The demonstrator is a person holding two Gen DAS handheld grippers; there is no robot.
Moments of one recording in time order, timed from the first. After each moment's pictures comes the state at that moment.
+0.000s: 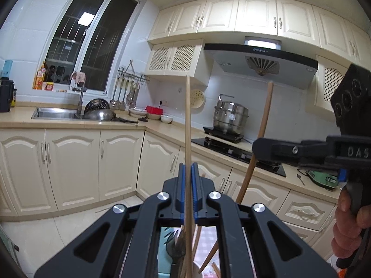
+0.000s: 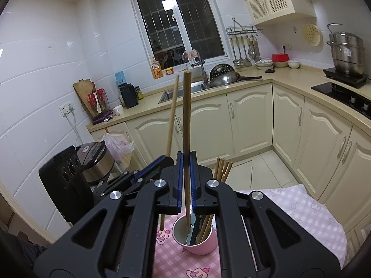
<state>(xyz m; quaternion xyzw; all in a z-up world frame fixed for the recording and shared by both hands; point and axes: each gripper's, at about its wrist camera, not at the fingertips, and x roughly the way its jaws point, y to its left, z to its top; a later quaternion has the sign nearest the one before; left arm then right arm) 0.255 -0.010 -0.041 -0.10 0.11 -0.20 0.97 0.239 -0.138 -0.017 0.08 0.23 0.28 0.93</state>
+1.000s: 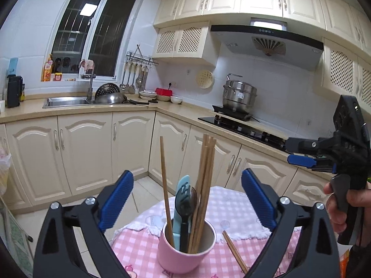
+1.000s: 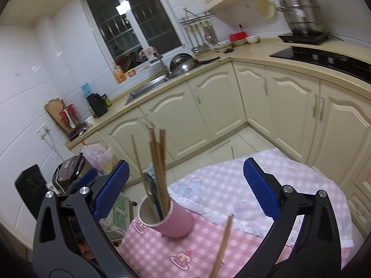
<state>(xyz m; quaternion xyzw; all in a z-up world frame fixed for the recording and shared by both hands) 0.217 0.008 -0.061 -0.06 0.16 -0.18 0.97 0.227 -0.215 -0.067 0.17 0.28 0.17 0.93</state>
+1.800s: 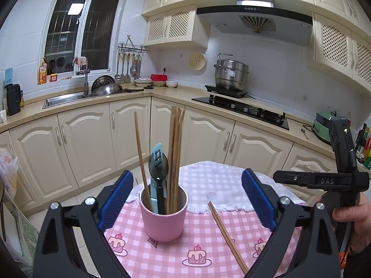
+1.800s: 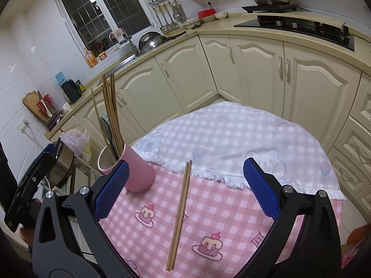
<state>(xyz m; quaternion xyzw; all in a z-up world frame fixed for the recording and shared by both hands) 0.167 -0.029 -0.060 -0.01 0.21 -0.18 0.96 0.172 -0.254 -0.141 0.17 0.36 0.10 0.91</state>
